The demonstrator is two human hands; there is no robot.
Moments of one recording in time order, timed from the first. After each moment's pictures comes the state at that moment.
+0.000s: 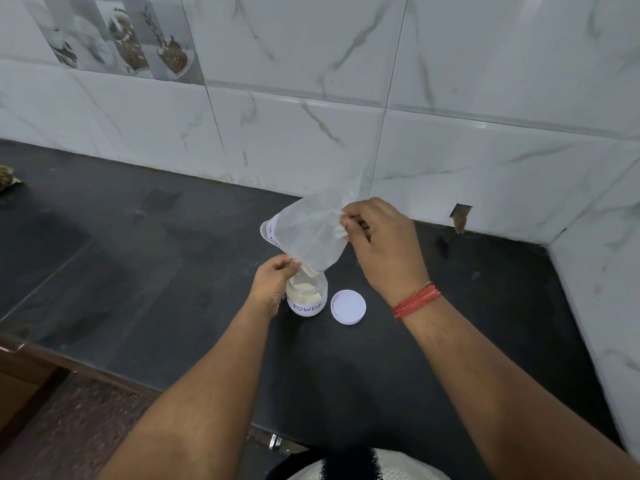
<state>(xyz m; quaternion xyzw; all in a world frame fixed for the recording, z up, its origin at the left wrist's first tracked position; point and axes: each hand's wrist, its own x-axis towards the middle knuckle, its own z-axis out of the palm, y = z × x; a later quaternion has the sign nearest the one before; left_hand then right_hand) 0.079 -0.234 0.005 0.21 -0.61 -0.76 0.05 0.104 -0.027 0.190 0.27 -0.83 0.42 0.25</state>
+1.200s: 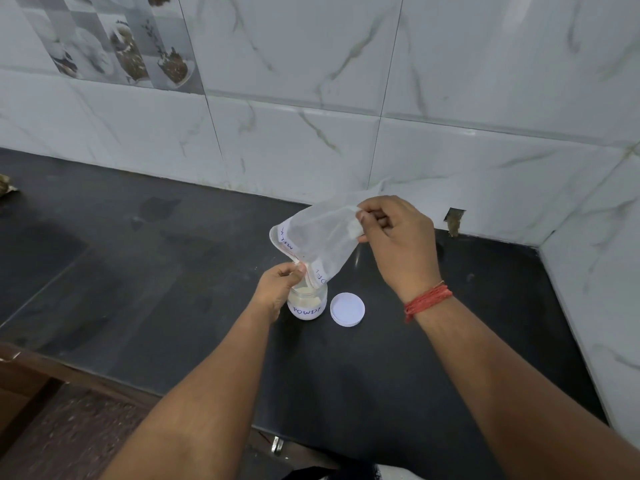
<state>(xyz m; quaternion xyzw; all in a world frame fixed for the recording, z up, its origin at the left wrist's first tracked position) 0.086 -0.229 0.016 0.22 -0.63 -0.75 -0.01 0.099 -0.019 0.190 0.19 -0.81 0.50 0.22</state>
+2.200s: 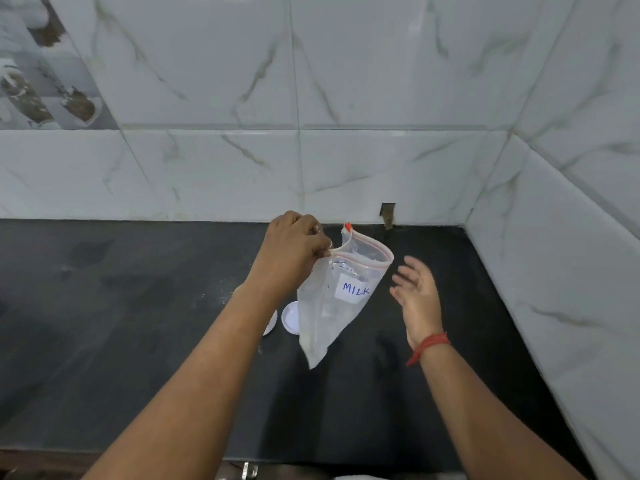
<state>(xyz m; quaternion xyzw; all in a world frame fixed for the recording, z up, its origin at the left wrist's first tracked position) 0.083 -0.110 0.162 -0.26 -0.92 -0.13 0.25 0.121 0.122 0.070 -0.15 -0.66 0.73 0.11</state>
